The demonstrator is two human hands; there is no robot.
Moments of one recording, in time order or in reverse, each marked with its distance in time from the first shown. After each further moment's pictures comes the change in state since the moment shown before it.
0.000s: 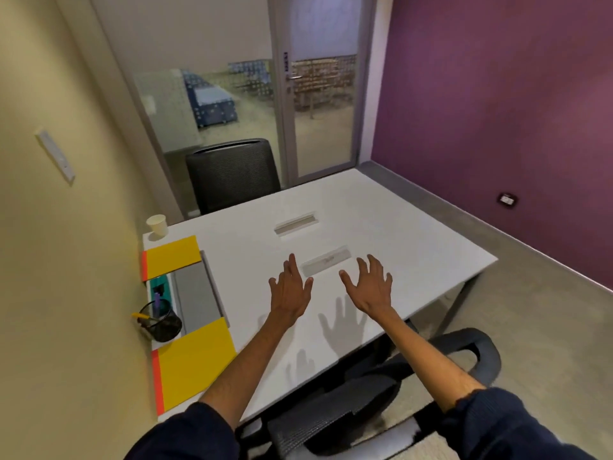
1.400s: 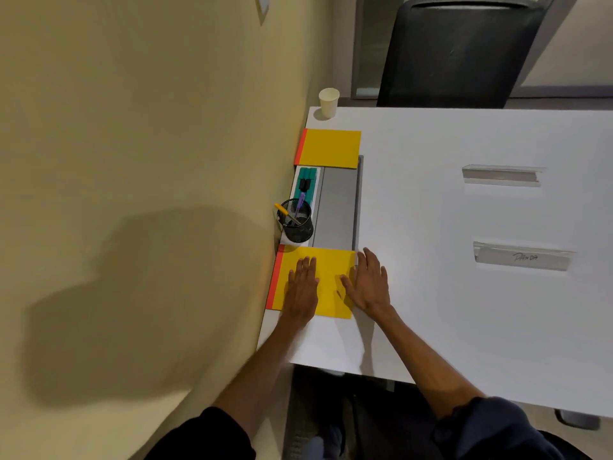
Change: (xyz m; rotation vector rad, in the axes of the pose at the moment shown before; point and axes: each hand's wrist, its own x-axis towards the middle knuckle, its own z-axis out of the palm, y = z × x) left_hand -0.062 -0.274 0.059 0.013 -0.045 -0.578; right_hand -0.002 -0.186 0.275 -0.031 -0.628 -0.505
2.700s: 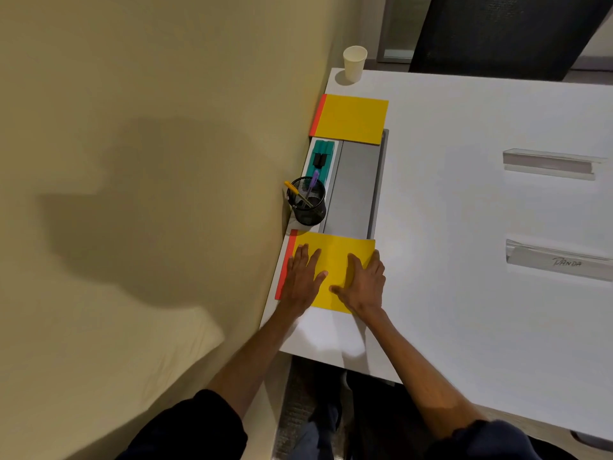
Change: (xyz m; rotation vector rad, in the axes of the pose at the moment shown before) left_hand 0.025 -0.031 0.027 -0.185 -0.075 -0.052; right_hand 0.013 -0.008 0.054 -0.044 -0.079 0.093
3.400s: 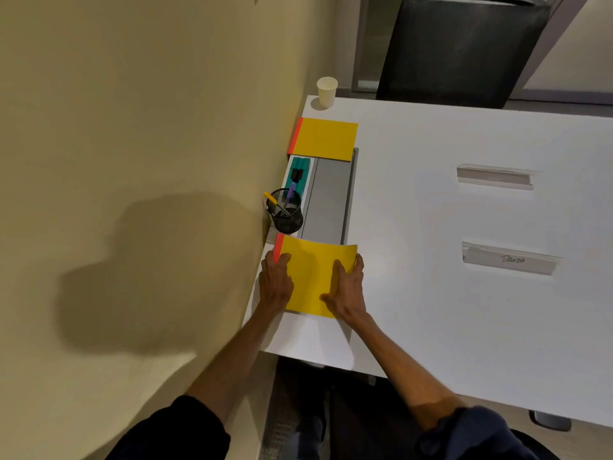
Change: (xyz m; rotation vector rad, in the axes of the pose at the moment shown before) left_hand -0.023 0.025 -0.026 0.033 0.193 -0.157; right_hand -0.038 0.010 -0.040 0.322 -0.034 -0.070
